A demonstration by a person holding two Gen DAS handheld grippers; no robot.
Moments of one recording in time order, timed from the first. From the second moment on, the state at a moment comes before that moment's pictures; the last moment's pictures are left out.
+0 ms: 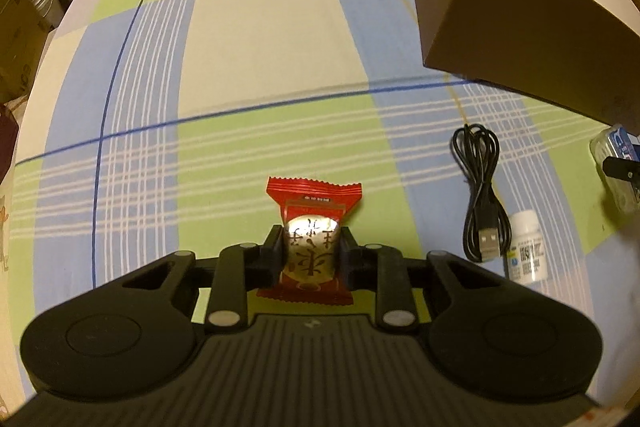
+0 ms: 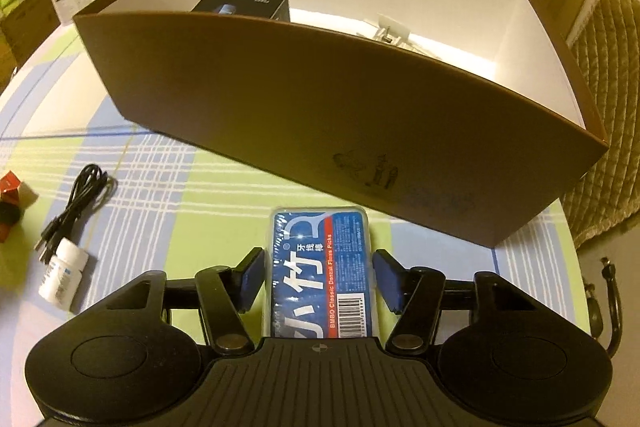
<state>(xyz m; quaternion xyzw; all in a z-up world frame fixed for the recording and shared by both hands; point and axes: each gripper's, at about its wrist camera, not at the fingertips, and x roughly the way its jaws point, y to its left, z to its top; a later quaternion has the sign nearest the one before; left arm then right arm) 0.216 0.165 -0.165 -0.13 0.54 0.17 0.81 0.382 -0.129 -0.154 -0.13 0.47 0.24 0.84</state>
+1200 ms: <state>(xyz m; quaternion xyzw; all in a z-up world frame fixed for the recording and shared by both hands) 0.217 0.056 -0.084 -0.10 0.48 0.08 0.87 0.316 -0.199 -0.107 -0.04 0.47 0.28 0.84</state>
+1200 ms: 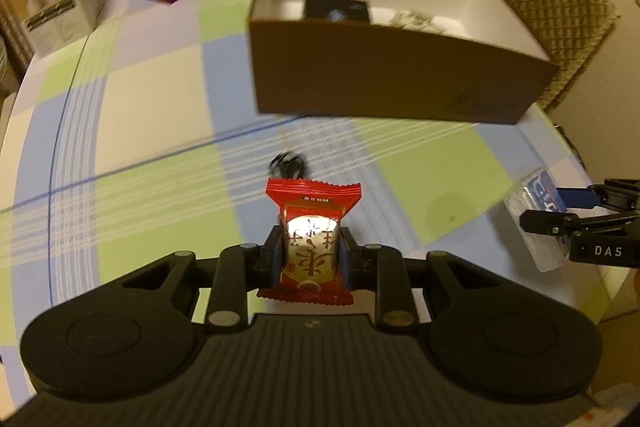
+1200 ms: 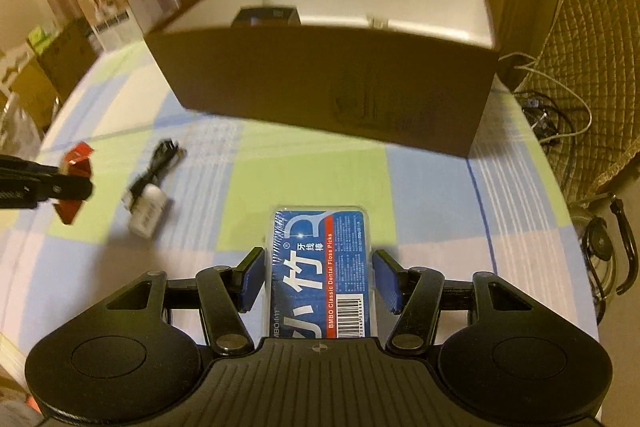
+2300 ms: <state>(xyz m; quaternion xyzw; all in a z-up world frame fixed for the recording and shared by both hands) 0.341 0.011 -0.025 -0.05 0.42 0.01 0.91 0.397 -0.211 -0.008 0.06 0.39 0.31 0.87</state>
